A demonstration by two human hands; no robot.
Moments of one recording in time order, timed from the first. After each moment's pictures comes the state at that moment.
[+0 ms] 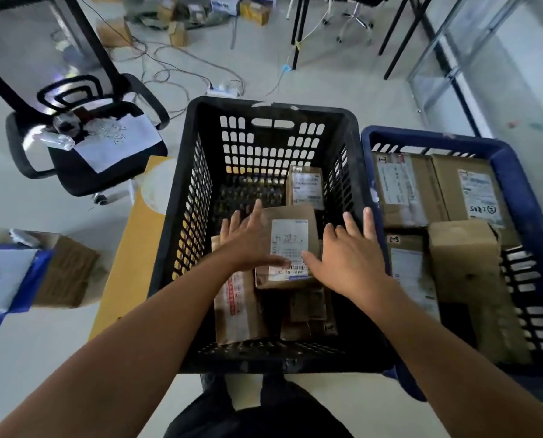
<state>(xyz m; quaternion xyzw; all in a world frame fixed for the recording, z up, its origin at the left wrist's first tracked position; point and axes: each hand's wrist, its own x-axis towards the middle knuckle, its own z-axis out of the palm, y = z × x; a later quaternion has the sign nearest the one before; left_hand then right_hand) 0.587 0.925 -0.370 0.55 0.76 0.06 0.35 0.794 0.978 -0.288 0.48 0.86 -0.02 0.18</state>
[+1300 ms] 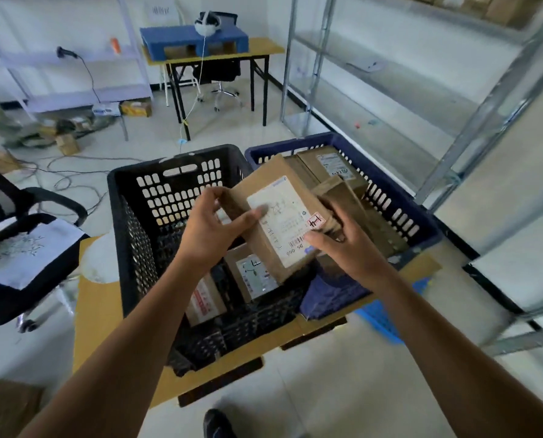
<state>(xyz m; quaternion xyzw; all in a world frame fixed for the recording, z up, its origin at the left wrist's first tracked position) 0.656 0.852 -0.192 0.52 0.56 0.47 0.44 0.929 0.845 -0.205 0.48 0.65 -0.45 -0.37</state>
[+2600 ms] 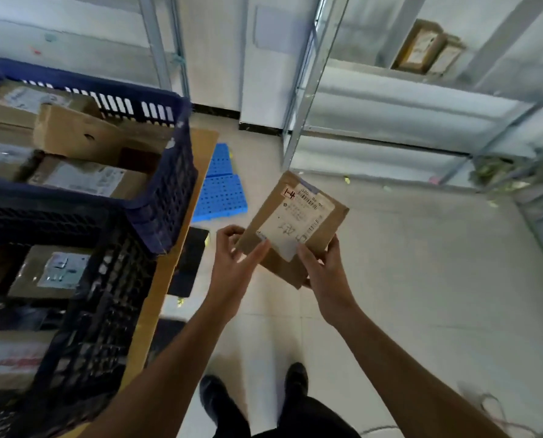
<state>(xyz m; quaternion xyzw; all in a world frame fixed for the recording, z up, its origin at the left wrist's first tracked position) 0.819 0.652 -0.318 0.57 0.25 0.16 0.77 0.898 0.492 -0.291 0.72 0.02 -0.23 -0.66</state>
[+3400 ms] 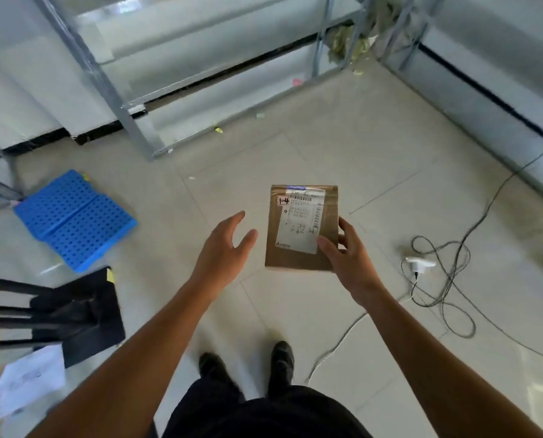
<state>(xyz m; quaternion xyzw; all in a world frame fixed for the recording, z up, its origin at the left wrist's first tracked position) 0.964 0.304 -0.338 0.91 0.01 -0.12 0.40 0.924 0.044 -0.363 0.72 -0.19 -0.06 -0.66</state>
